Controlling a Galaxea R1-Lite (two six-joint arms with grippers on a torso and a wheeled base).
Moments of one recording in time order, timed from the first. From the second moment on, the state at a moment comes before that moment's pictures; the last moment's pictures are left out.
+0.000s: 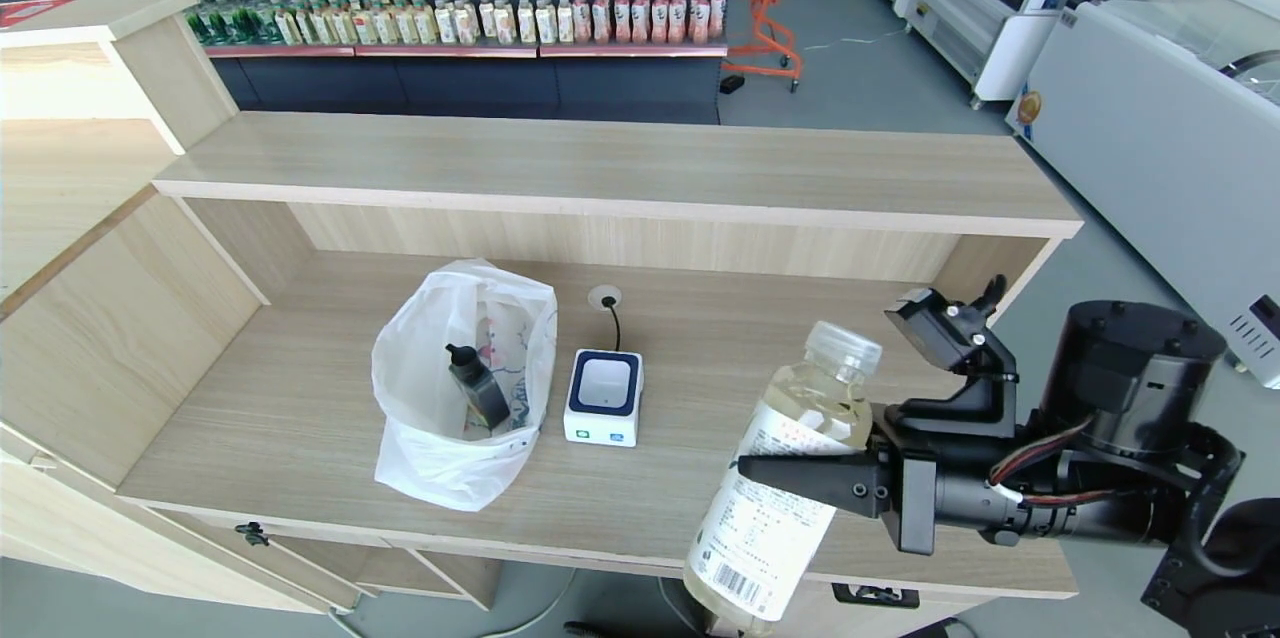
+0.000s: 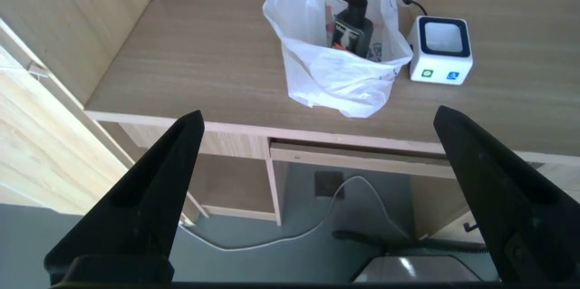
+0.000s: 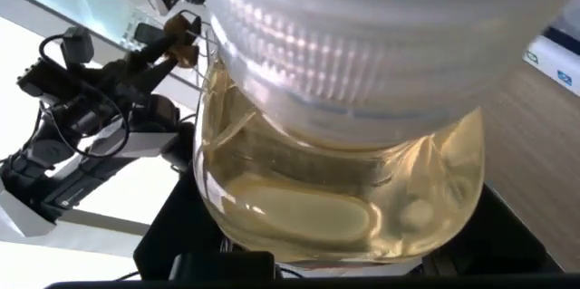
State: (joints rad) left arm 0.00 0.00 0.00 0.00 0.00 0.00; right arm 0.55 1.69 -0.47 -1.13 0.77 0.37
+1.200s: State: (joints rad) left arm 0.00 0.00 0.00 0.00 0.00 0.01; right arm 0.00 1.62 -0.47 -1.12 0.72 -0.76
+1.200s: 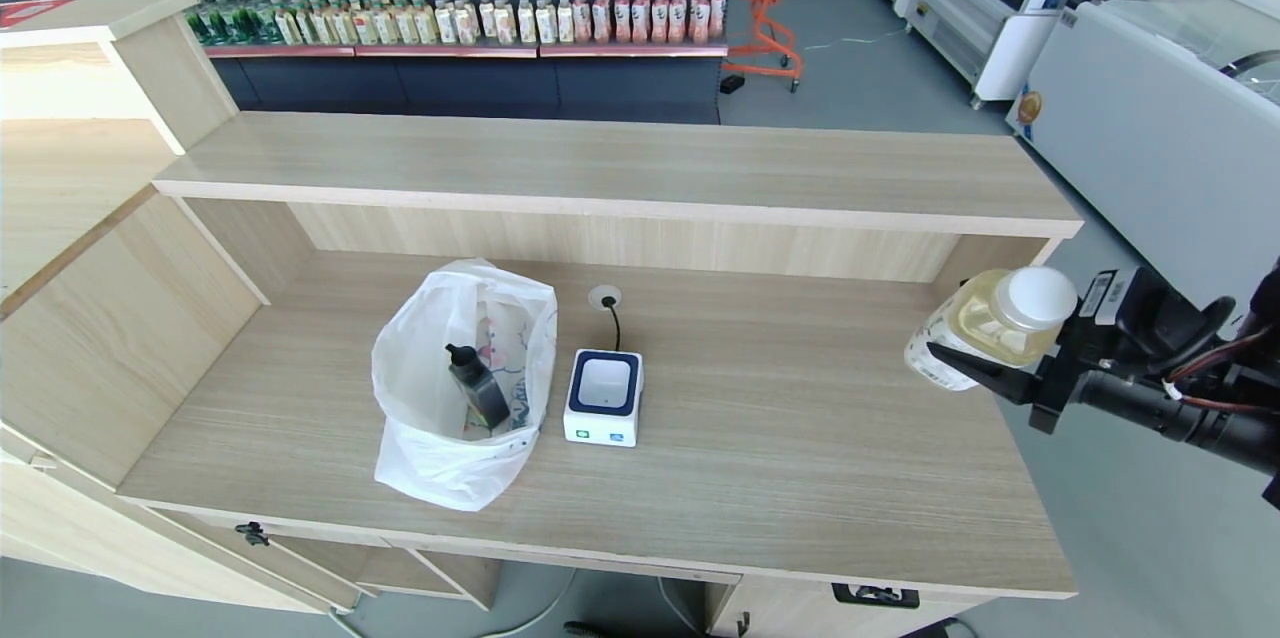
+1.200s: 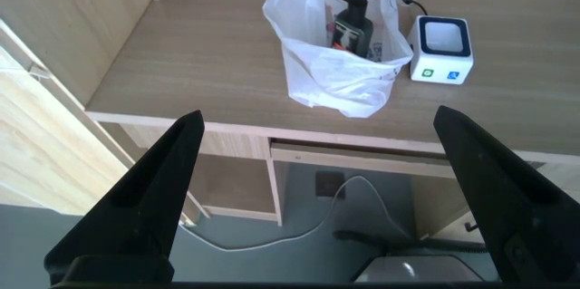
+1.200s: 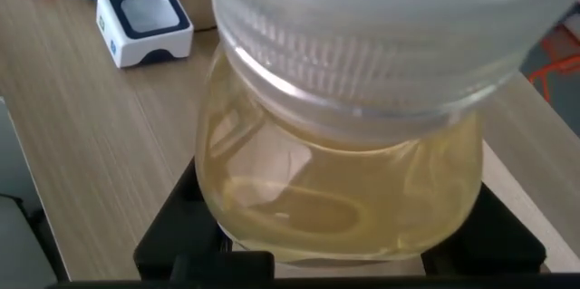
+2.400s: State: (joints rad) left arm 0.00 0.00 0.00 0.00 0.00 0.01; right arm 0.07 1.60 -0.43 -1.13 0.73 -0.63
